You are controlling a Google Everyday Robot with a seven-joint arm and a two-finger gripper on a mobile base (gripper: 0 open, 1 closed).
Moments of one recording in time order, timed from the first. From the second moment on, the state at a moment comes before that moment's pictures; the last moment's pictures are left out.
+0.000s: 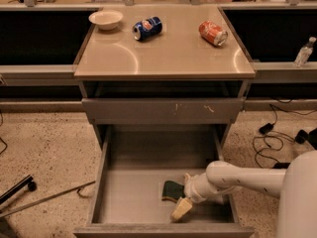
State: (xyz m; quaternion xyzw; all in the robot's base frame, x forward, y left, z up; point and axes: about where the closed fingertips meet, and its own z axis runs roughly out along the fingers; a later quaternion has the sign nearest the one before) arm 0.493 -0.080 0.339 -0.52 0.79 0.24 0.20
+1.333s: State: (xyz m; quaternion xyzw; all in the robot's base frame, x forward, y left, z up) arm 0.498 -0.073 0.362 -0.52 0.80 0.22 0.22
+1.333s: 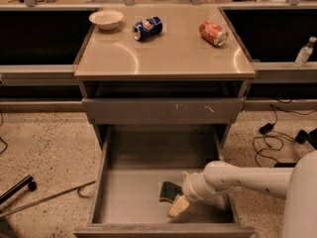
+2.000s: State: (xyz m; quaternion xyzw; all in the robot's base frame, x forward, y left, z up) arm 0.492 -0.072 0.347 -0.52 0.80 0.22 0.21
